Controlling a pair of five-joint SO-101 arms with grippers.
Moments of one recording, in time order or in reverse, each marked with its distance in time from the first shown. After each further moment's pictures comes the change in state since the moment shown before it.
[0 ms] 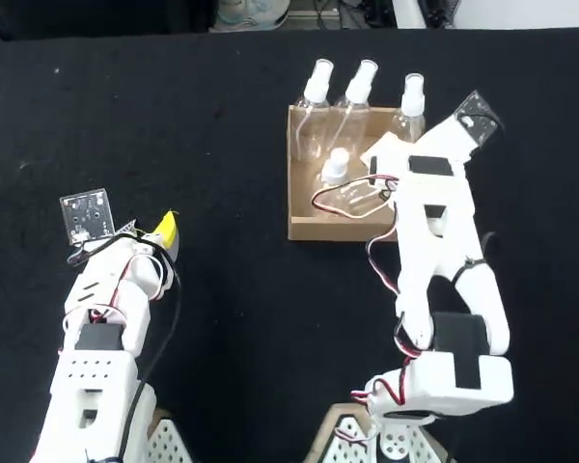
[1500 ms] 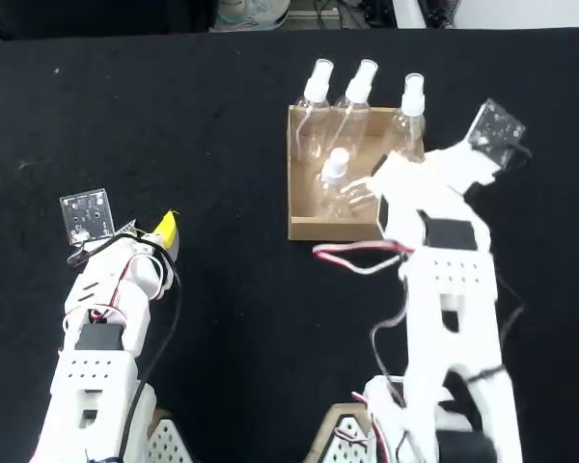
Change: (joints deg) left arm 0.0 0.0 0.0 0.0 0.0; right arm 0.0 -33.2 19.0 0.0 12.4
